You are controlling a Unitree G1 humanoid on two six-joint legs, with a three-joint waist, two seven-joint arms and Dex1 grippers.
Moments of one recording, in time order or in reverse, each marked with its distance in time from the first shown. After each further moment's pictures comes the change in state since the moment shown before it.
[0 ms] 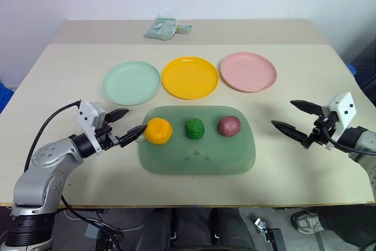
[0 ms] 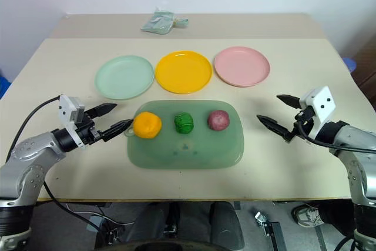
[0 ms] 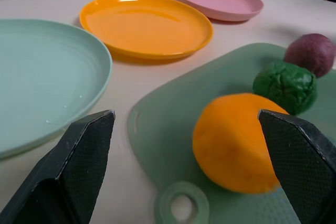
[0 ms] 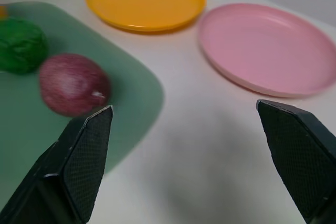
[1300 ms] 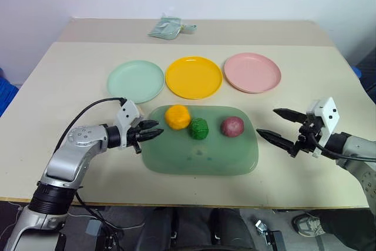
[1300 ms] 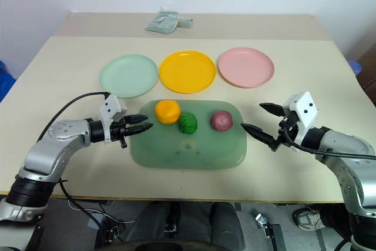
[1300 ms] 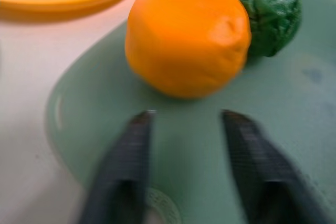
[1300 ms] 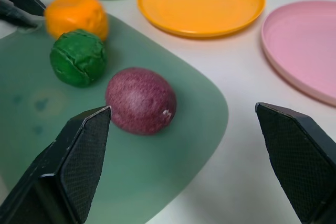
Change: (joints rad) left arm -0.259 0.002 -0.293 0.142 0.196 0.050 -0.070; right arm 0.056 0.012 0.030 -0.165 0.085 0.155 -0.061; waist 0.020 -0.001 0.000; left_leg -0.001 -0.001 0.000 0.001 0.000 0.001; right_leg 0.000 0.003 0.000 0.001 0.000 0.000
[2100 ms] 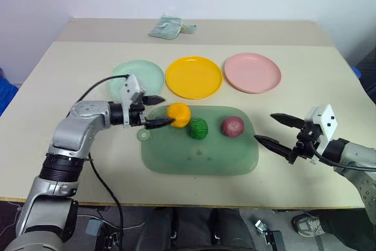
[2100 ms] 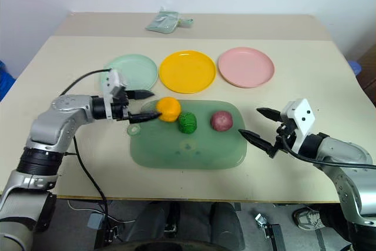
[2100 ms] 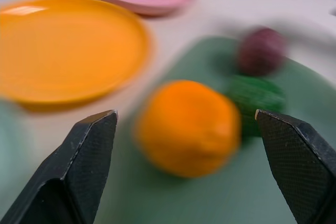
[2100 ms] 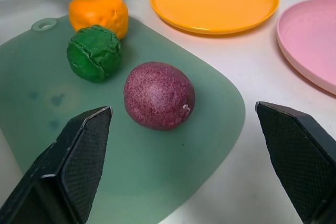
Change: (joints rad) left arm -0.235 -0.013 -0.054 0.177 -0.018 -0.003 -0.214; right arm 0.055 0.026 0.004 -0.029 -0.003 -0.055 0.003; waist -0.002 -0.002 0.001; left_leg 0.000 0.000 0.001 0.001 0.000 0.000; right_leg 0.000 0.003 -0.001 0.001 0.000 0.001
